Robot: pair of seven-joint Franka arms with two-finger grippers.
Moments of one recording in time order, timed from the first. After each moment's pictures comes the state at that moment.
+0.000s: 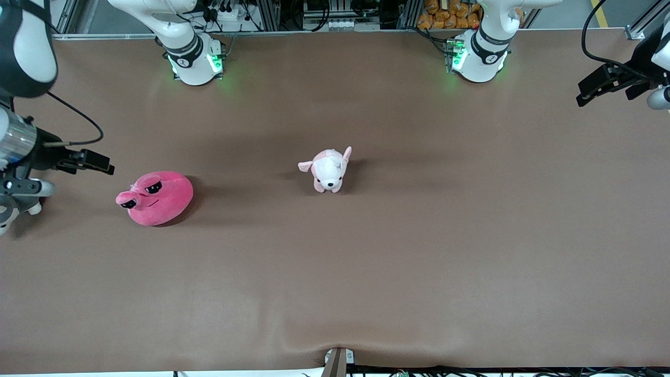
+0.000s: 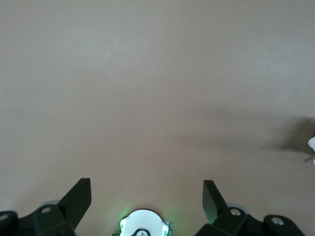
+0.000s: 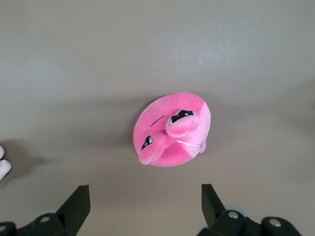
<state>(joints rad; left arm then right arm) -0.07 -0.13 -0.01 -1.60 0.06 1.43 -0.19 -0.04 0.08 -0.01 -1.67 0.07 1.66 -0.02</state>
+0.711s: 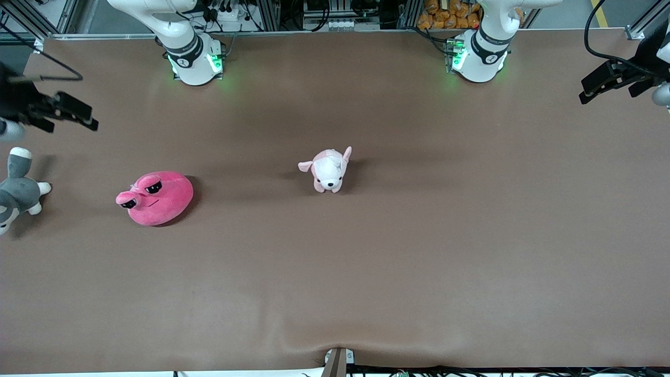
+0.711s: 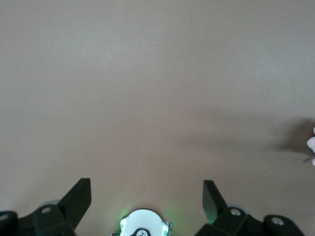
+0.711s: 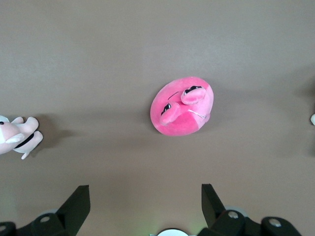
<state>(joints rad) -0.06 -0.14 0.00 -1.60 0.06 1.42 -0.19 -0.02 -0.06 0.01 -1.56 0.07 1.43 0.02</state>
